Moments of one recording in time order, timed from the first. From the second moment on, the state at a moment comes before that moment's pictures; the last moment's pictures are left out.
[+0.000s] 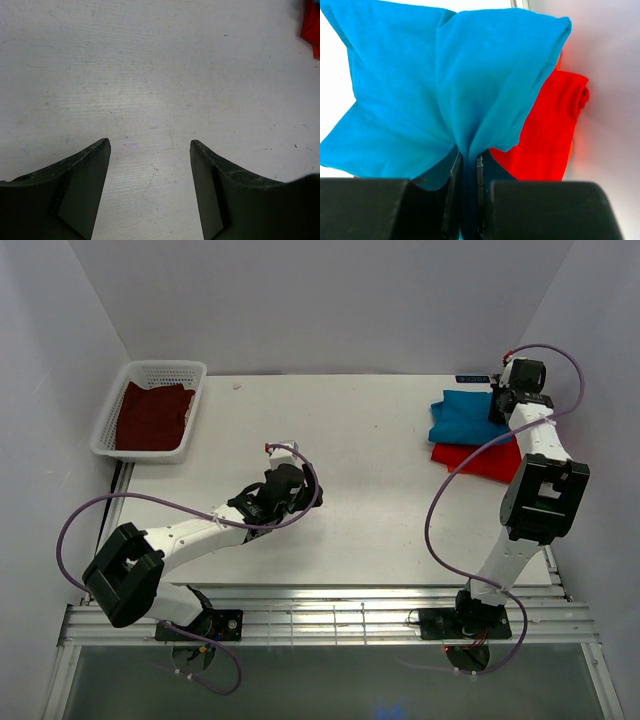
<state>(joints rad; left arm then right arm) -0.81 1.38 0.77 0.00 -0.36 -0.70 -0.21 1.89 1.60 -0.45 0.05 -0.11</state>
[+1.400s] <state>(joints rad) -0.81 1.38 0.73 -0.01 -0.36 -0.70 -0.27 1.85 1.55 -0.48 0.18 -0.04</state>
